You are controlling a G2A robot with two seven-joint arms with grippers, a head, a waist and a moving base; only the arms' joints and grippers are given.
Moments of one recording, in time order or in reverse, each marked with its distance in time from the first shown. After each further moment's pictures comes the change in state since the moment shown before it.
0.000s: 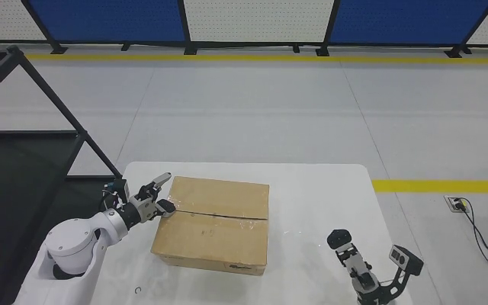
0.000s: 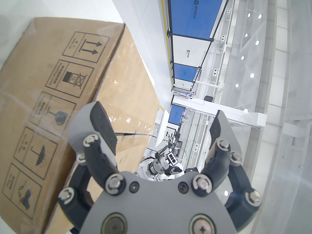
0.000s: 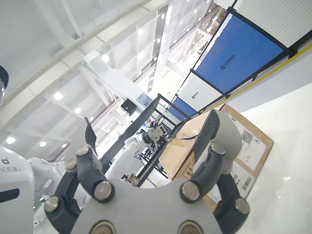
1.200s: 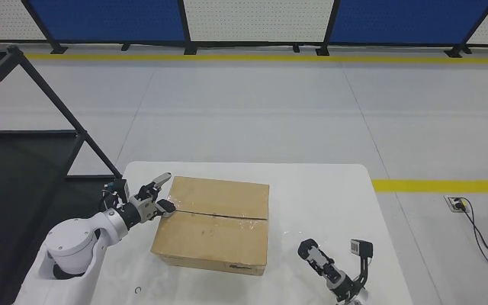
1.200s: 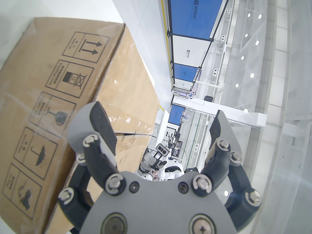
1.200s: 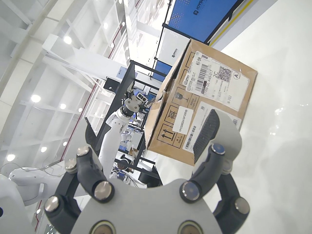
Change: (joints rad) left arm 0.000 0.000 0.000 0.000 0.000 0.000 0.000; right arm 0.070 0.003 -0.108 0.067 0.063 0.272 0.219
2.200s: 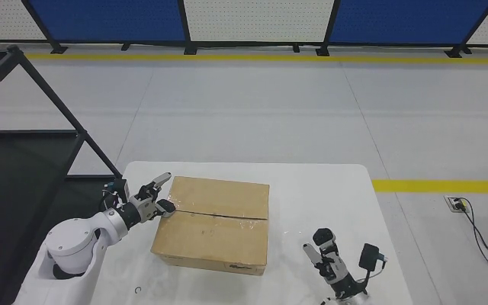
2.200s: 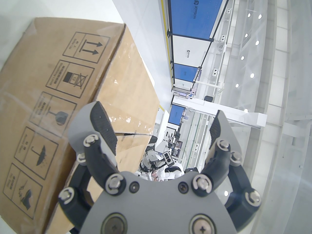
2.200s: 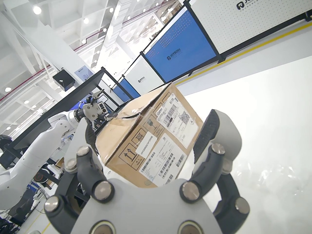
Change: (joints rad) left arm 0.000 0.000 0.000 0.000 0.000 0.000 0.000; right arm -0.049 -0.040 -0.003 -0.083 -0.834 0.182 -0.682
